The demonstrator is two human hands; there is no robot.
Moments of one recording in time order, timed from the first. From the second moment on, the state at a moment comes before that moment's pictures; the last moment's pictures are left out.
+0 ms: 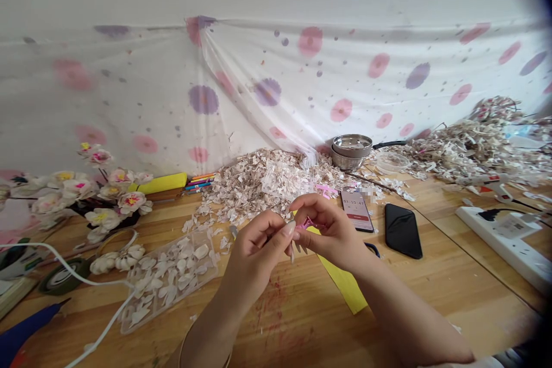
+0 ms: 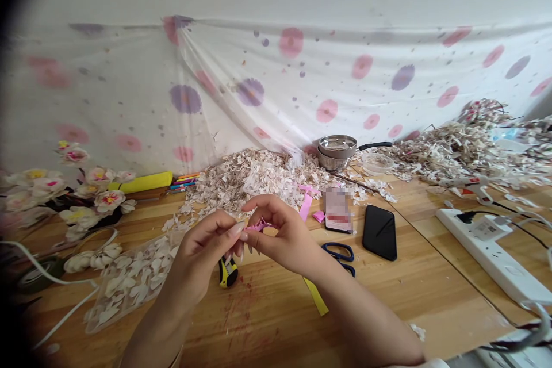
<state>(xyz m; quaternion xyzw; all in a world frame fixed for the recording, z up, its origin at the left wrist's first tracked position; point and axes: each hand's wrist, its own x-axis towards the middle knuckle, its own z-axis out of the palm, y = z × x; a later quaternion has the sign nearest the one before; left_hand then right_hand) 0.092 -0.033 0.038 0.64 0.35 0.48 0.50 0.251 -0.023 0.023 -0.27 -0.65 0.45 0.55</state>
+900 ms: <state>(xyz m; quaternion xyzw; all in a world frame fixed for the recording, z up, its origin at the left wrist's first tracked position) 0.098 -0.012 0.024 0.56 0.36 0.50 0.56 0.253 -0.009 0.021 -0.22 -0.57 0.58 0.53</state>
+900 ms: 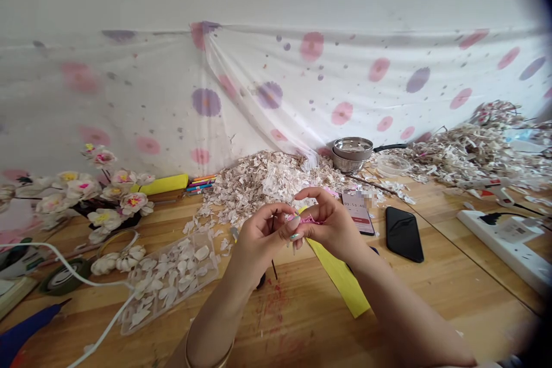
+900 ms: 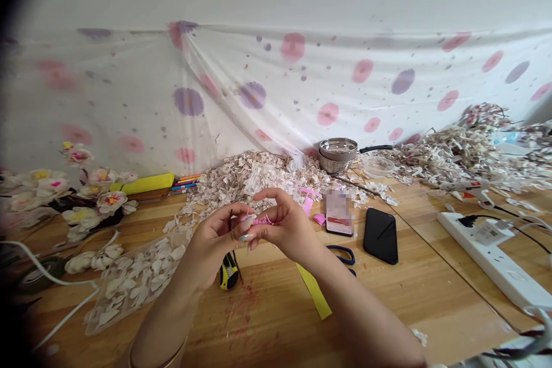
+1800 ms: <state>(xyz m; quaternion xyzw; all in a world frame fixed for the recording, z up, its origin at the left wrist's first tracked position) 0.105 -0.018 0.021 0.57 0.36 0.58 0.46 0.250 -0.007 0.016 -0.29 -0.61 0.45 0.59</state>
